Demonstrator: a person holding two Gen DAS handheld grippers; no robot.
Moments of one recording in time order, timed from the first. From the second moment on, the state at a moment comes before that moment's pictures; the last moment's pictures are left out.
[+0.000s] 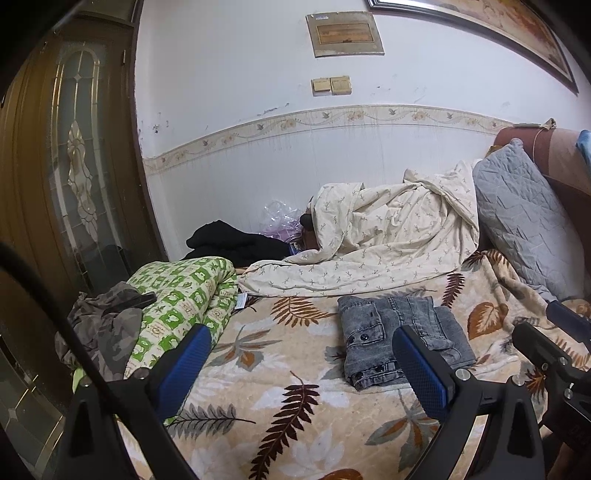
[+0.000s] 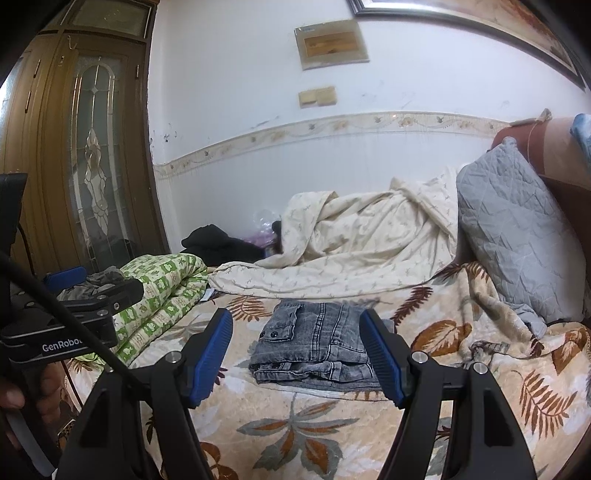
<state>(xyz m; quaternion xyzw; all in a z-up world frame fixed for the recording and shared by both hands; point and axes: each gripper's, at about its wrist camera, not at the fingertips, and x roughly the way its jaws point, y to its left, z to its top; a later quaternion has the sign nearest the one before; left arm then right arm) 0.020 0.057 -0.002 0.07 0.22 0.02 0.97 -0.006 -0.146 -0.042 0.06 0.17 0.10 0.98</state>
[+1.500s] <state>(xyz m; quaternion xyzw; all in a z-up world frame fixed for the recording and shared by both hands) 0.034 0.064 -0.024 0.07 0.23 0.03 0.97 0.013 -0.134 -0.064 0.06 0.21 0.11 0.97</state>
